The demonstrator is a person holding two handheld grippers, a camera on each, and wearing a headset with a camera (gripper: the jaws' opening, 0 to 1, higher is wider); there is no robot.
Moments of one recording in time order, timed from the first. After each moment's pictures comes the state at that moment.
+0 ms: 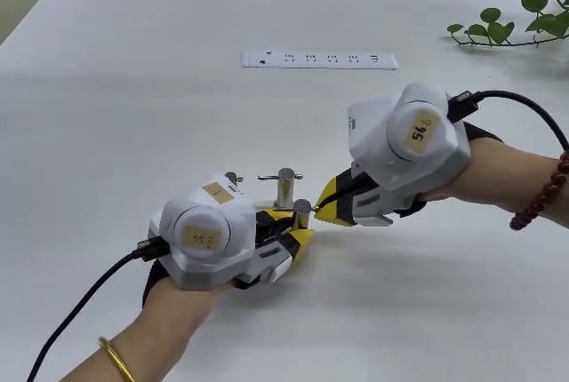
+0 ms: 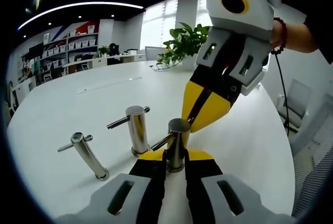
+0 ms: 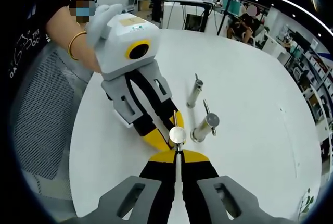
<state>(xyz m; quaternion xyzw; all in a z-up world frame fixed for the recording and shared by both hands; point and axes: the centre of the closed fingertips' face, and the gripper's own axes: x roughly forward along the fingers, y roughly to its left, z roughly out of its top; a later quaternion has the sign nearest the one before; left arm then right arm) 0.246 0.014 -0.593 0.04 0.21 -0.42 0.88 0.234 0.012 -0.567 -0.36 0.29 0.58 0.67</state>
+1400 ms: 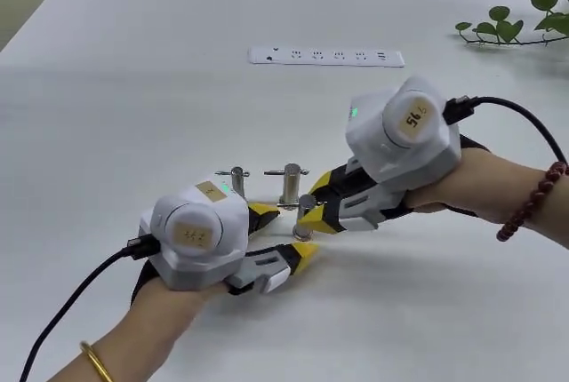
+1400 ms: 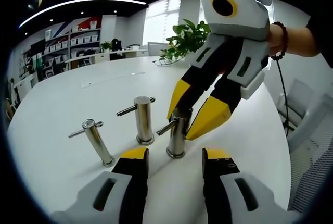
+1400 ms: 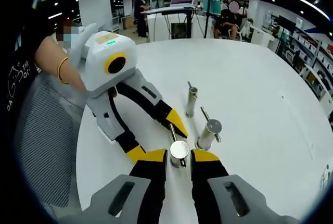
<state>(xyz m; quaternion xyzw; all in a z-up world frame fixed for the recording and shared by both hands) 0.235 0.031 -0.595 0.04 0.23 -0.41 0.88 0.233 0.031 -0.570 -0.27 0.32 0.57 0.71</state>
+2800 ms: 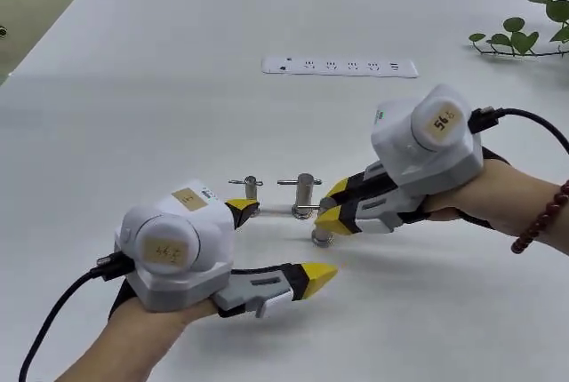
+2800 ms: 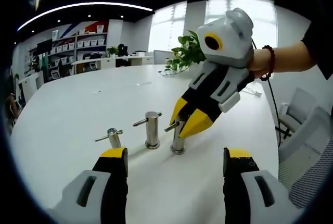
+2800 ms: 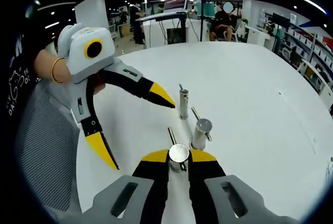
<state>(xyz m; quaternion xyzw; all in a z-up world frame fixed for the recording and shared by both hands) 0.222 0.053 -0.558 0.02 0.21 -0.39 0.90 0.241 0.026 -0.566 -0.24 0.31 0.57 0.72</state>
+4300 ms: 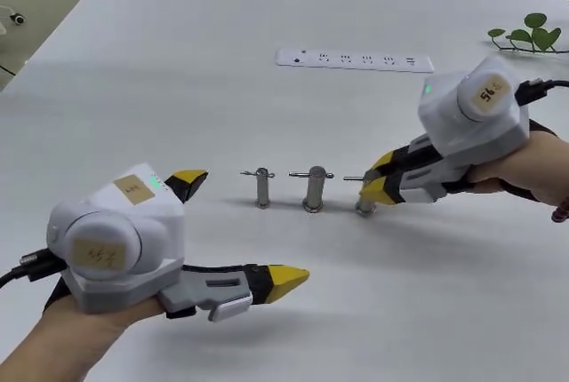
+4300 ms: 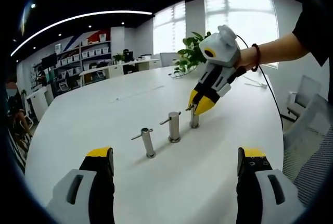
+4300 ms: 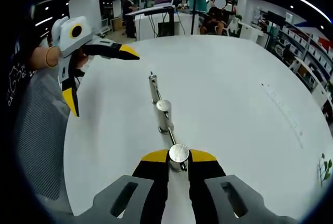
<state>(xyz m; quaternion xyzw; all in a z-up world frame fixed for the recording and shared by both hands) 0.216 0.098 -0.541 0.07 0.19 -0.36 0.91 0.277 -0.014 -0.567 -0.26 0.32 0.54 0.73</state>
